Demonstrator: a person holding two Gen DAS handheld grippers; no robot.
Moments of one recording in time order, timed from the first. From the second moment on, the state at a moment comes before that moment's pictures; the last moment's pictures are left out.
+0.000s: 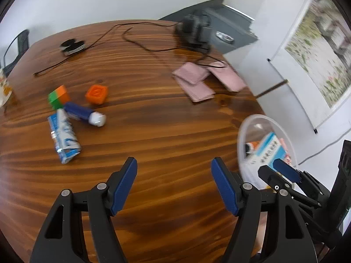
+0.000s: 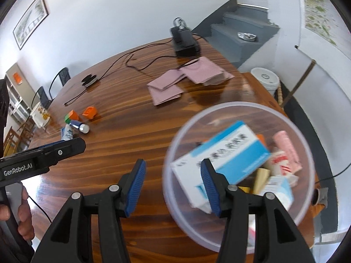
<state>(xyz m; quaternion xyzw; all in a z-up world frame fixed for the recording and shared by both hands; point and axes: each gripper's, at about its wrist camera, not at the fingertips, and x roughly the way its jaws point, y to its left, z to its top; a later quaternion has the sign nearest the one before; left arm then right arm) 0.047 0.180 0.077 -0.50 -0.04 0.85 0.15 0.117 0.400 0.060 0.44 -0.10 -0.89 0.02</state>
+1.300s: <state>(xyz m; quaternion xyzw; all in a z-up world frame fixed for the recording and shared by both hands) -0.043 0.037 0.005 -0.57 -0.09 0.82 0.02 0.075 0.308 0.016 0.51 -0.09 -0.85 0.04</state>
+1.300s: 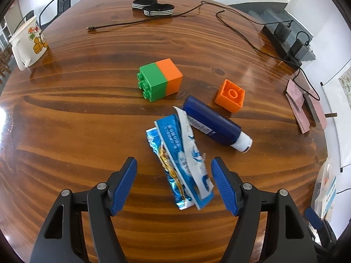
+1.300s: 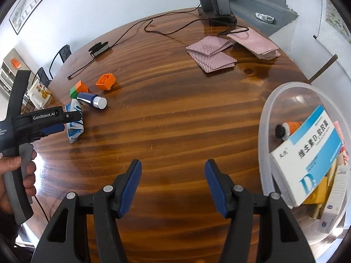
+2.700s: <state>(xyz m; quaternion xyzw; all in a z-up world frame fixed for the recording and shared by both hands) -0.037 0.006 0.011 -0.56 -0.03 0.83 0.06 -0.041 0.182 0.011 0.49 0.00 -0.86 0.17</state>
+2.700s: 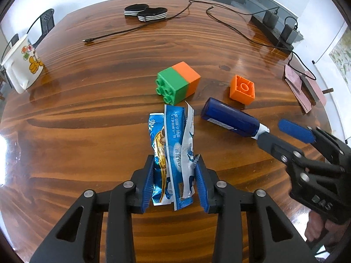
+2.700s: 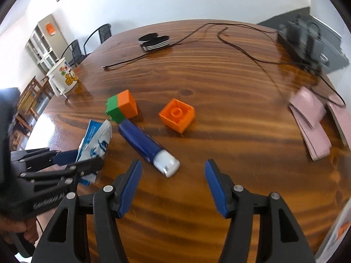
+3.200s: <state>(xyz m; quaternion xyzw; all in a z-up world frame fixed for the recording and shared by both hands) -0.027 -0.016 0.013 -0.56 -0.04 0.82 0.04 -0.060 0.131 -0.006 0.49 0.06 -0.84 0.21</state>
